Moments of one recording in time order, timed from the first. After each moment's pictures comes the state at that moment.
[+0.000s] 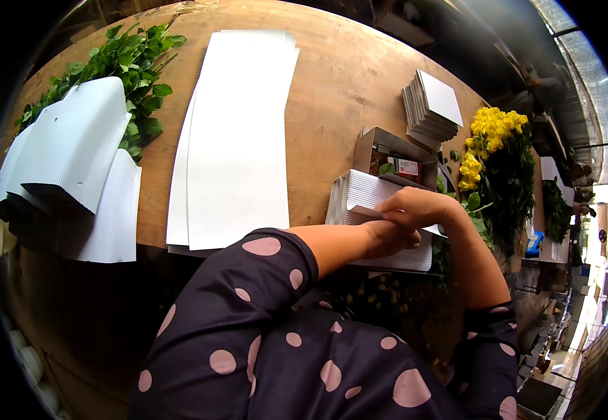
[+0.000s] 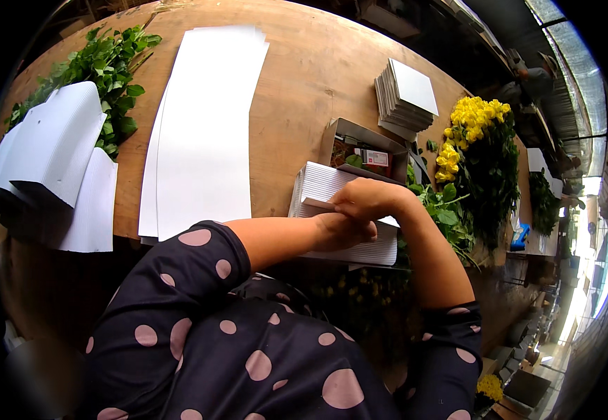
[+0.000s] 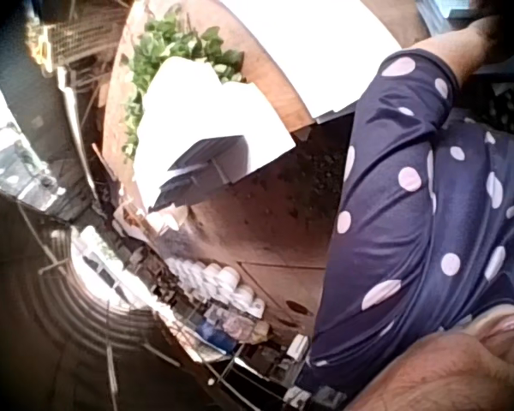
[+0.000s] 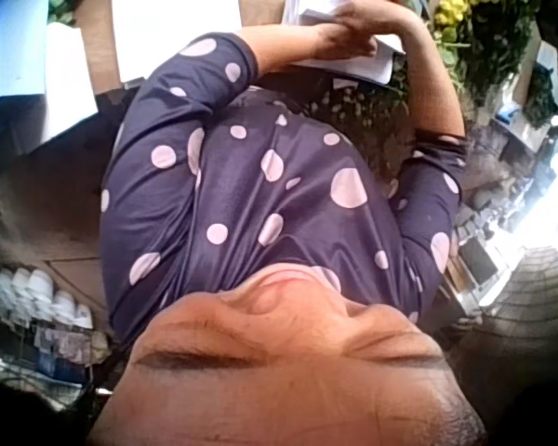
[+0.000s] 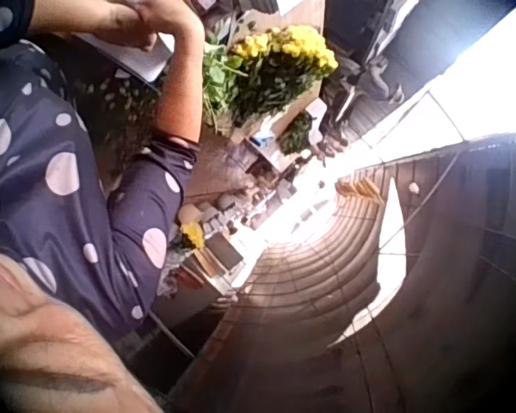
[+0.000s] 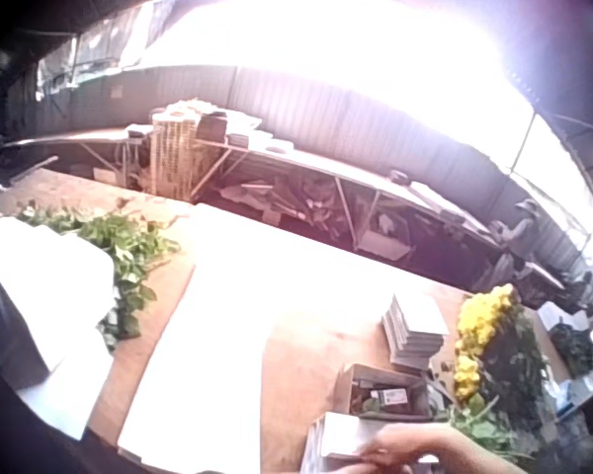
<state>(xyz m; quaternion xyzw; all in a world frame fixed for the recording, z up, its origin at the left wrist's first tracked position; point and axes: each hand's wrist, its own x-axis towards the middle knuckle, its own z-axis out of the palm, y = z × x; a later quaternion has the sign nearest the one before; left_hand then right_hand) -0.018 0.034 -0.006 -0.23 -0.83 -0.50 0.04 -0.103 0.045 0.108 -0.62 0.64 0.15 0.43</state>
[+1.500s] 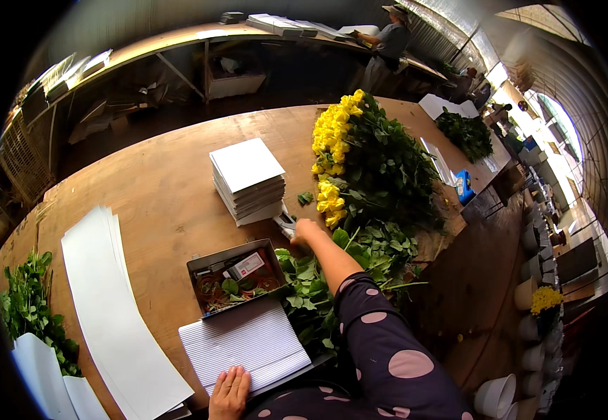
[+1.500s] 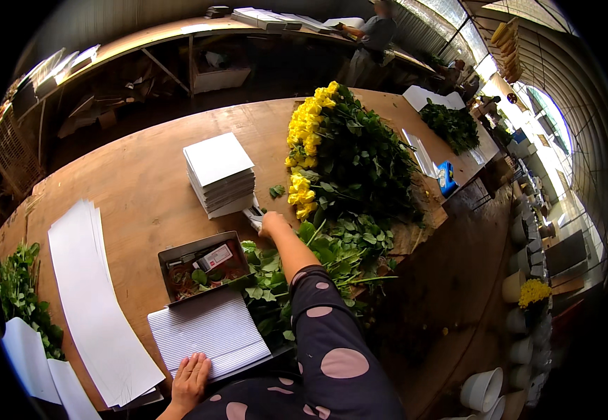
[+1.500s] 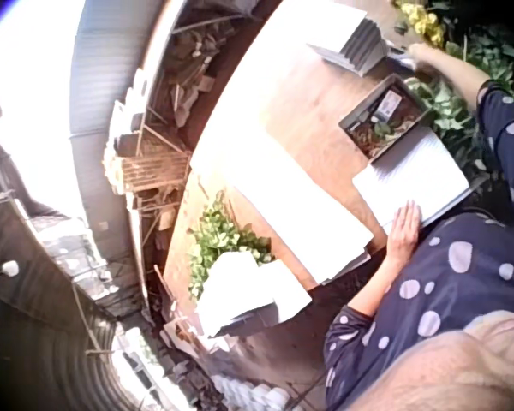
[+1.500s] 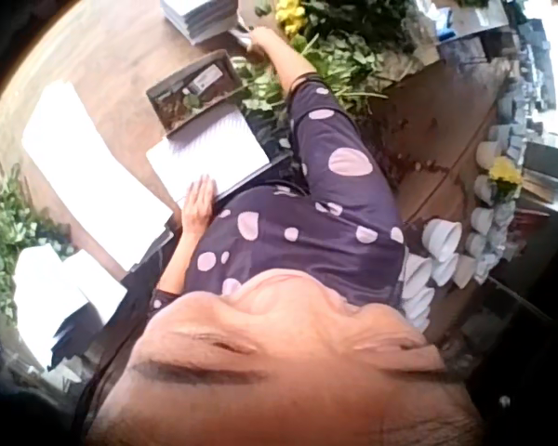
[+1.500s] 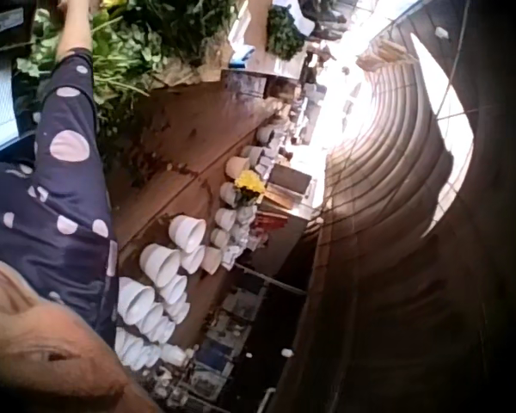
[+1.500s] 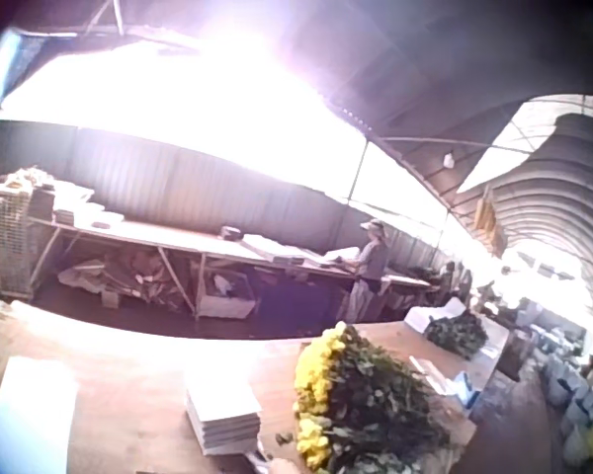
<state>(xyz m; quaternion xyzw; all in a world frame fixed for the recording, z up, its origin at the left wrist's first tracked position) 0.064 0.048 0.031 -0.07 -0.98 -0.16 0.09 -0.376 0.164 -0.049 -0.19 0.94 0.02 0.28</state>
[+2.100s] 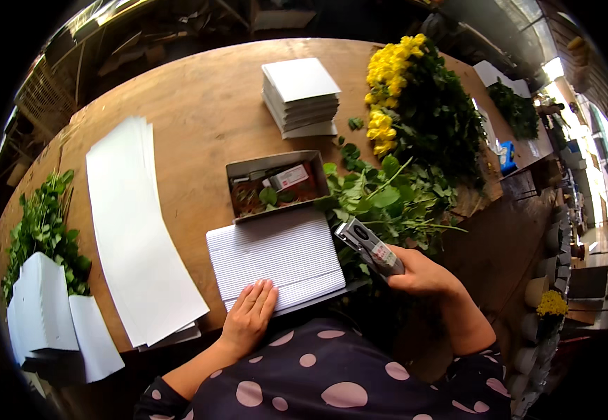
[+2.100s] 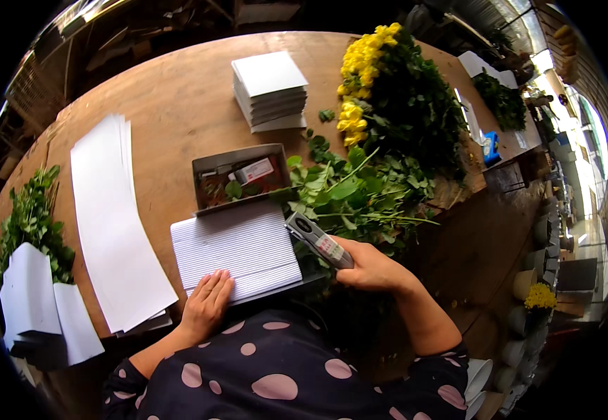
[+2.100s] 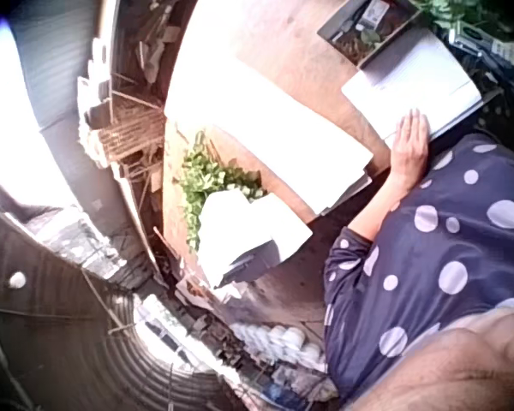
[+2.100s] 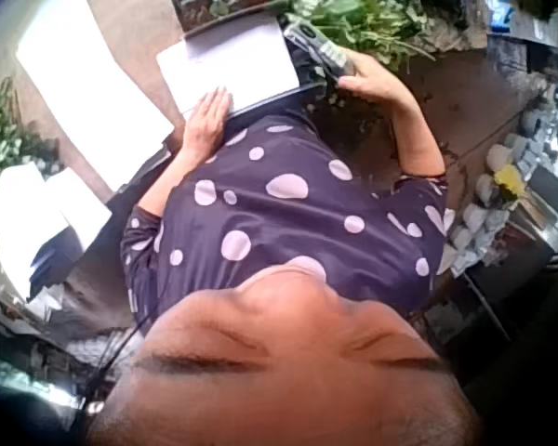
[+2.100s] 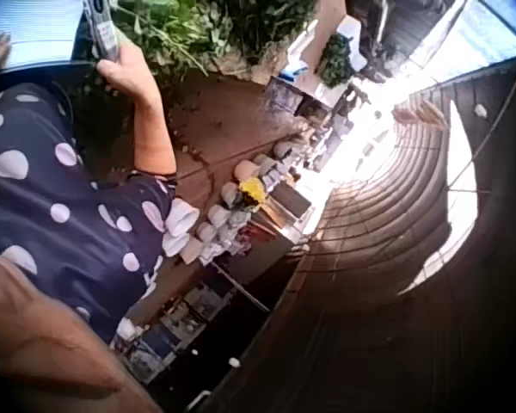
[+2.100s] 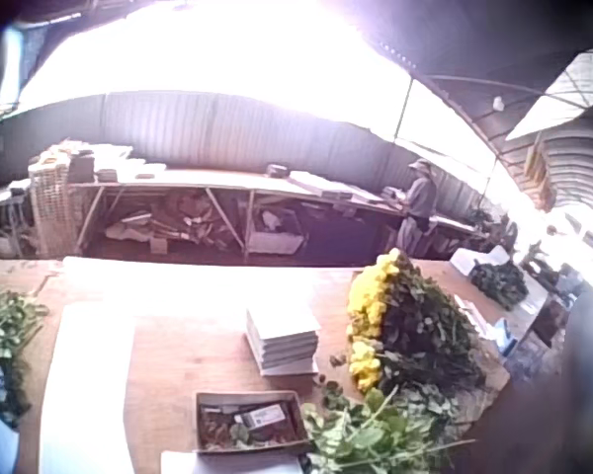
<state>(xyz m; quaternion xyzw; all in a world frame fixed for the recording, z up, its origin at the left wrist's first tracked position) 0.059 0.047 0.036 -0.11 -0.98 -0.17 0.10 -0.136 0.289 0.146 -0.21 0.79 -0.34 0.47</state>
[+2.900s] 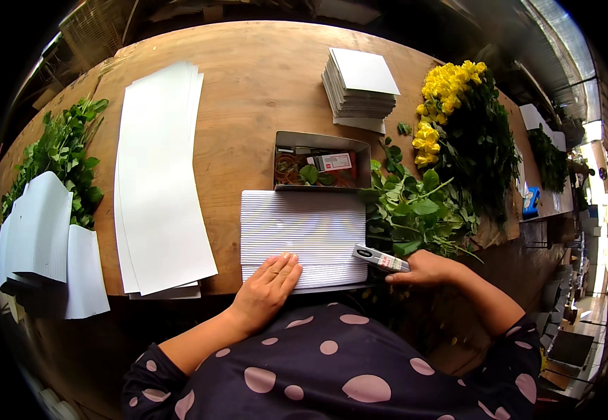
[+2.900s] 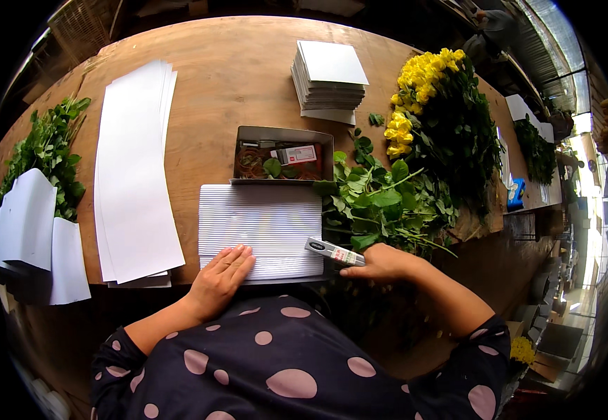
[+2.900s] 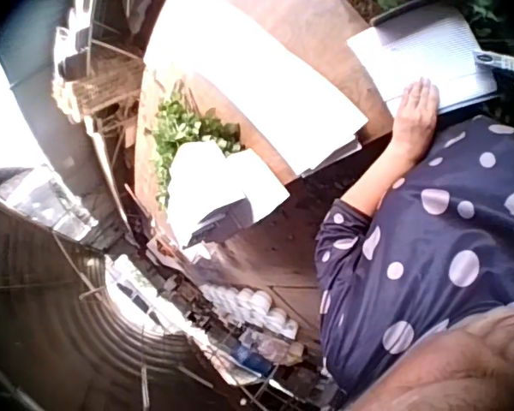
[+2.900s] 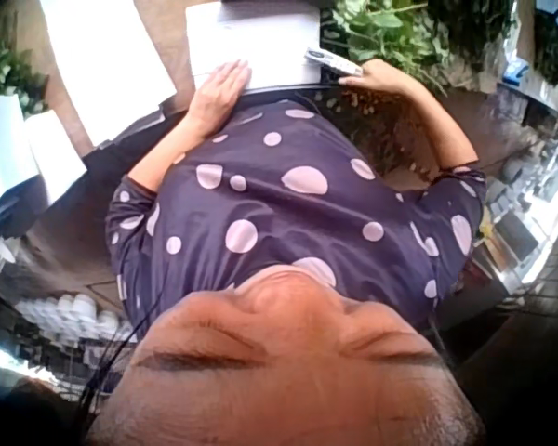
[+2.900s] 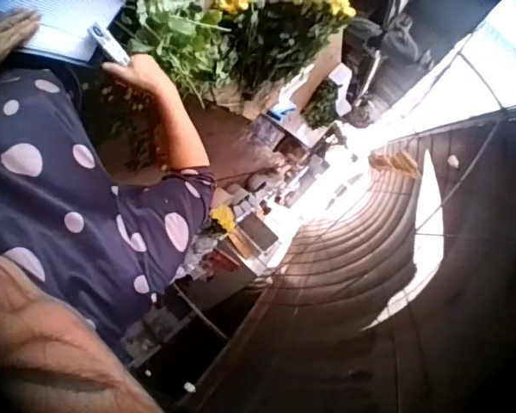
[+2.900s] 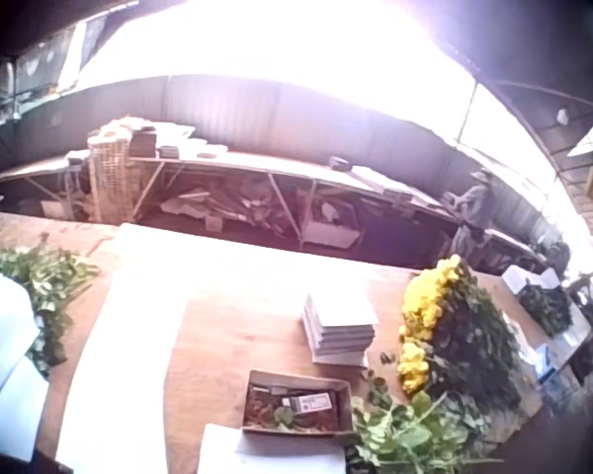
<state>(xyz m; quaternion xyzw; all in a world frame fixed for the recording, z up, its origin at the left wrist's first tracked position) 0.064 0.045 0.038 -0.06 -0.98 -0.19 0.10 -0.175 0.256 0.111 -0.34 0.76 0.08 0.55</state>
